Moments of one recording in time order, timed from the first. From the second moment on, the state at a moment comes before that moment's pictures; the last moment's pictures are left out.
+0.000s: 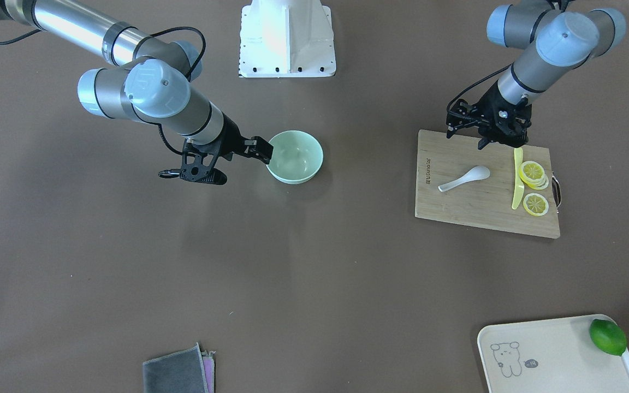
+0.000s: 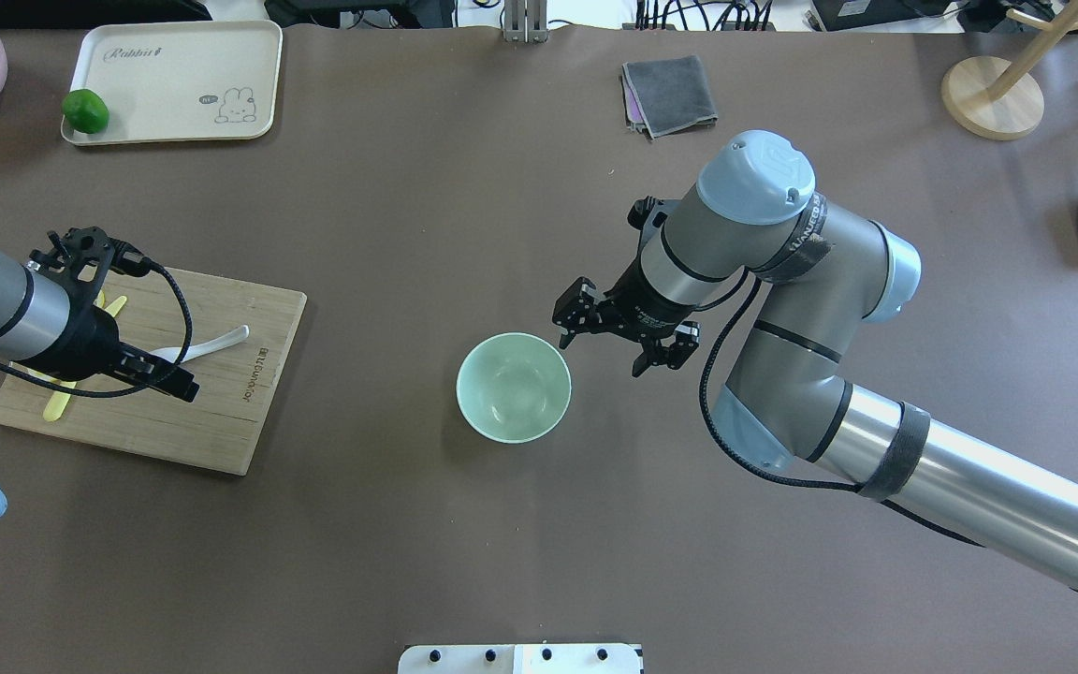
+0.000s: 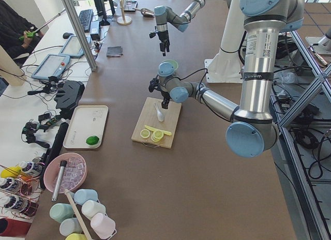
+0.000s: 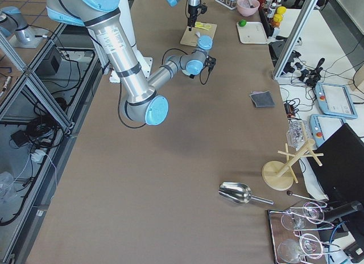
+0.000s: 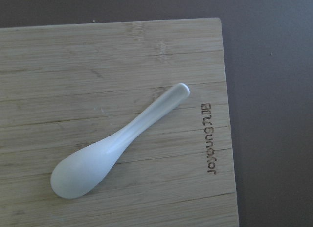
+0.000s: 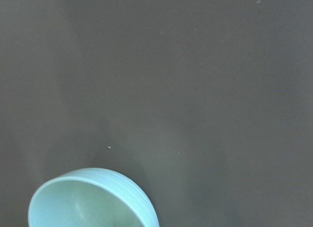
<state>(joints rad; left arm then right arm) -0.77 -1.61 -1.92 -1.96 -2.16 -0.69 0.65 -0.99 1.57 -1.19 2.29 1.50</state>
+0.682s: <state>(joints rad) -0.78 -1.57 -1.94 -1.90 -1.95 -0.28 0.69 -1.06 1.57 -1.19 2.28 1.45</state>
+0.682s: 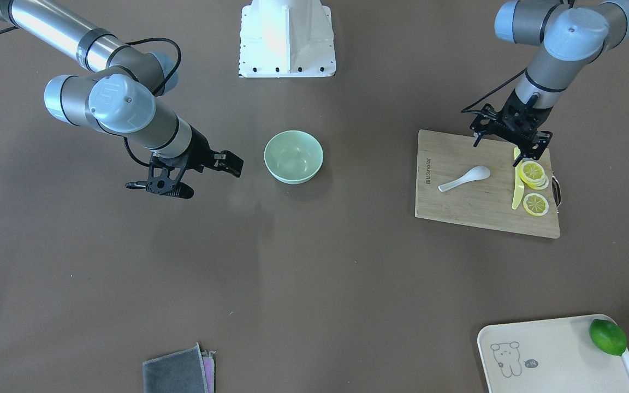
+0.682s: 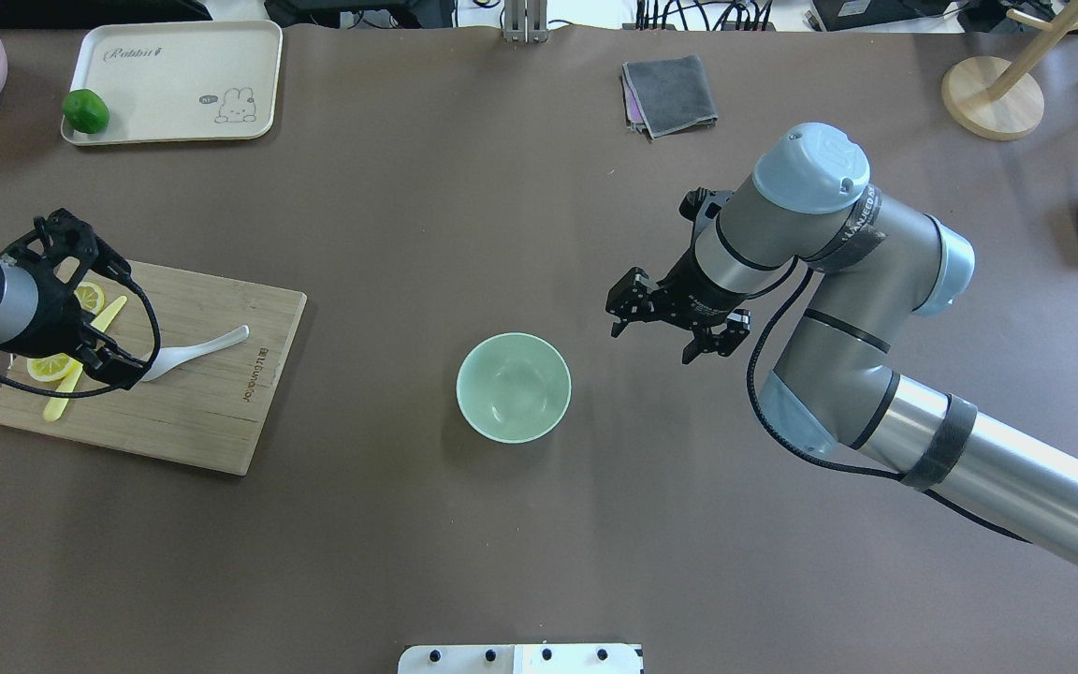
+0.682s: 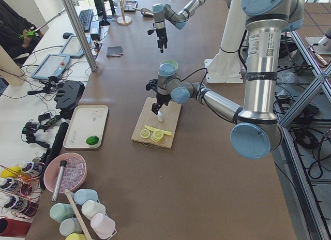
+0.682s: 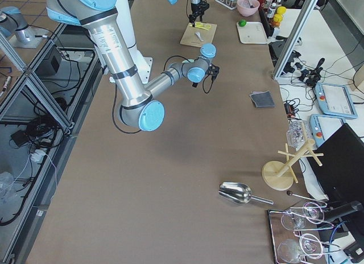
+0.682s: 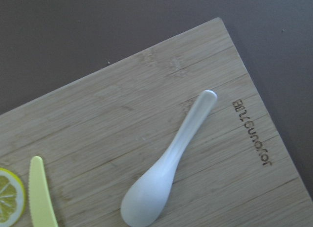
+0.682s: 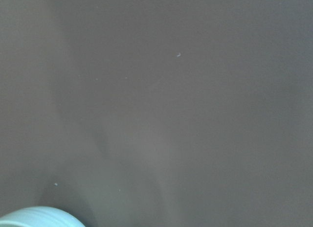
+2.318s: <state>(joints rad) -0.68 -1.66 -1.85 -1.89 -1.96 -0.07 0.96 -1.30 1.75 -1.67 2.21 0.46</state>
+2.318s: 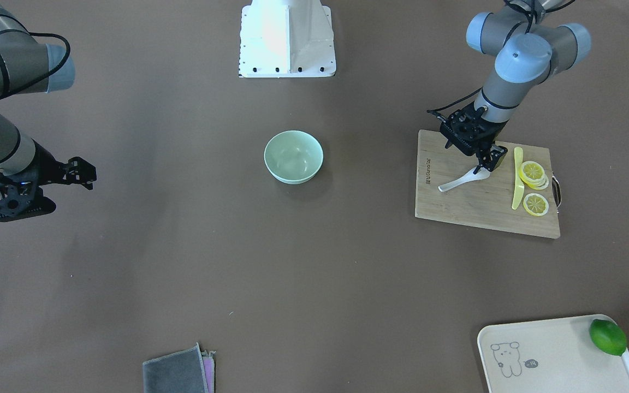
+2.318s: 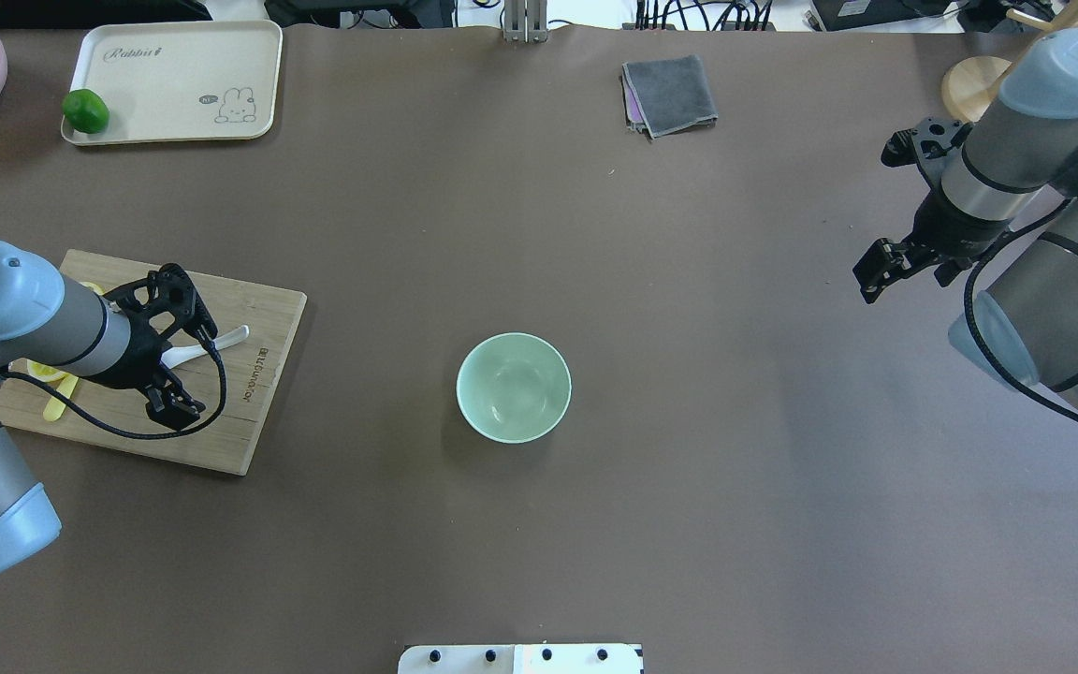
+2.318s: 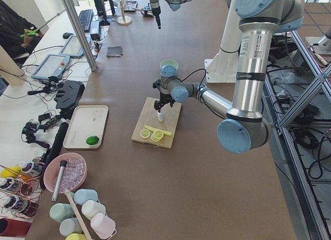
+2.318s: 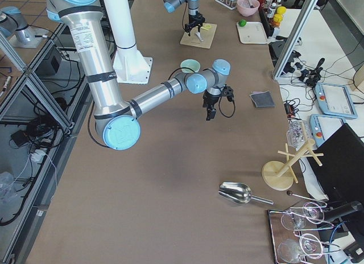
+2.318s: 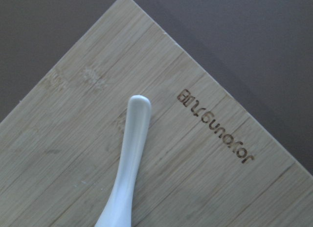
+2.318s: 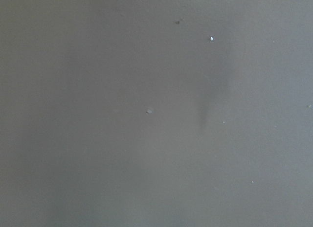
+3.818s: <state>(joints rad) -0.75 -1.73 -1.72 -1.88 -2.03 0.02 1.02 -1.36 1.76 -1.68 2.23 0.38</state>
